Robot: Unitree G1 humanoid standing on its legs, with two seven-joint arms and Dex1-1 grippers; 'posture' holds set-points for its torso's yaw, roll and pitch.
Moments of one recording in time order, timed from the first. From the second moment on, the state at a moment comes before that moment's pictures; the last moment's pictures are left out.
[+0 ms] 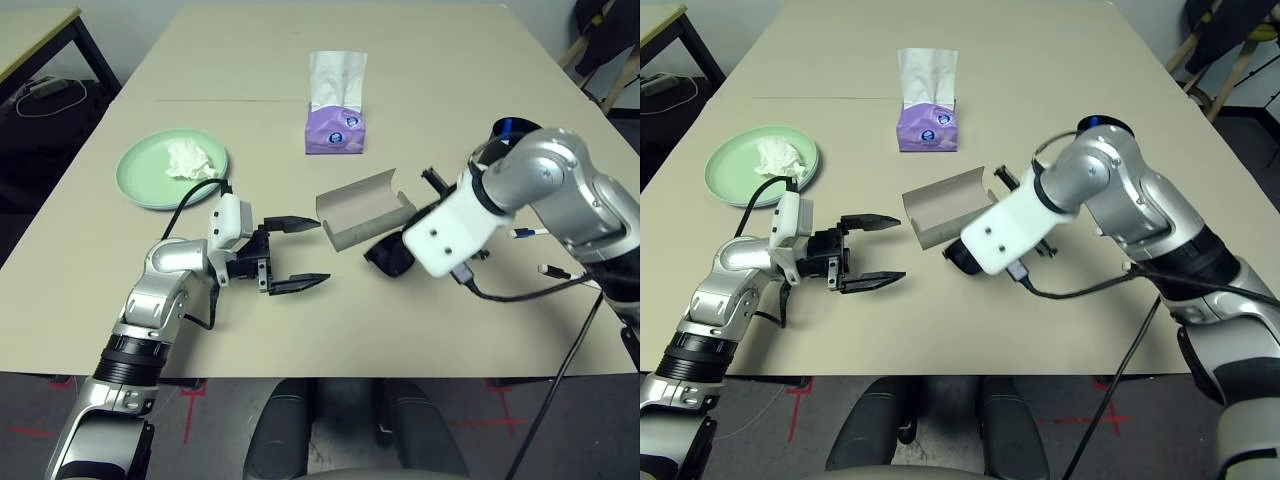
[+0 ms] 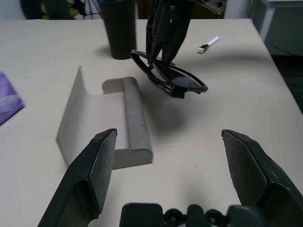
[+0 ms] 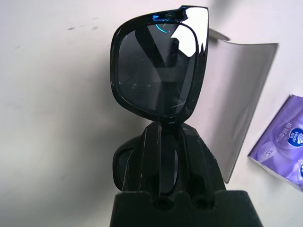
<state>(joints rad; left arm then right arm) -0.38 0.56 -0.06 0.04 -0.40 0.09 -1.18 -0.94 -0.71 0.44 0.01 -0.33 -0.07 1.44</state>
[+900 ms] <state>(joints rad) -0.33 0.57 -0.05 -0.08 -0.39 0.20 -1.03 -1.06 -0.49 0.50 0.33 -0.54 -0.15 1.16</state>
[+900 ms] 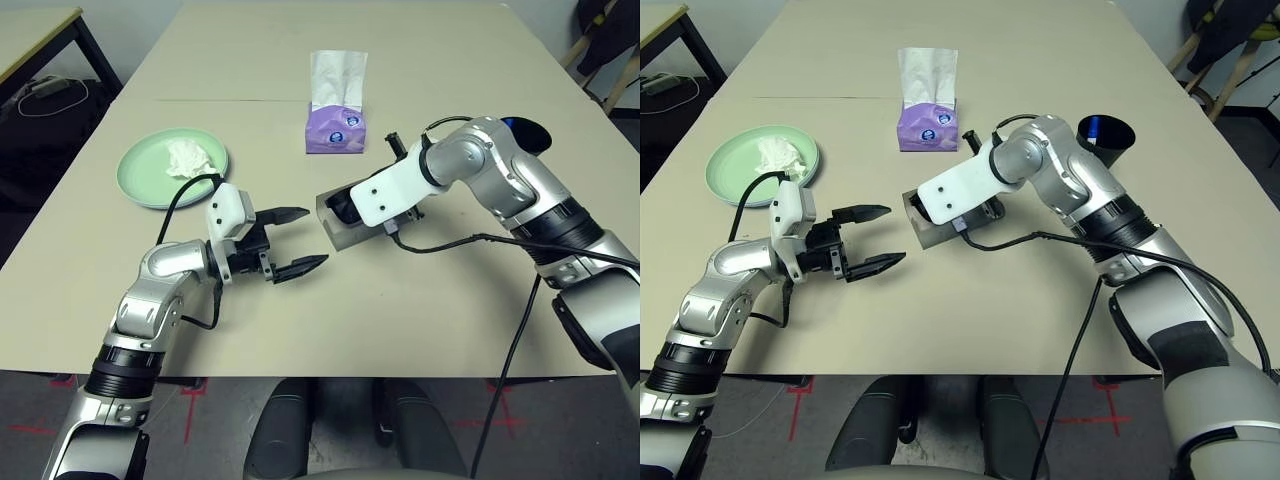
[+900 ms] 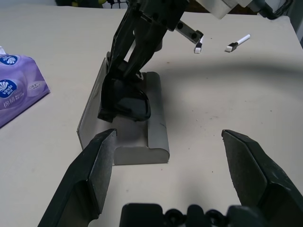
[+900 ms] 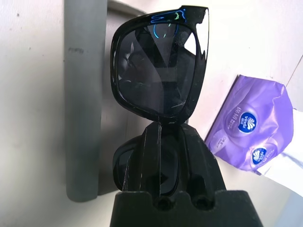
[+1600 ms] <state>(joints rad) -0.33 0.57 -0.05 -0.10 -0.39 0.21 -1.01 -0.96 -0.50 0.51 0.31 -0.59 -0.12 1.07</state>
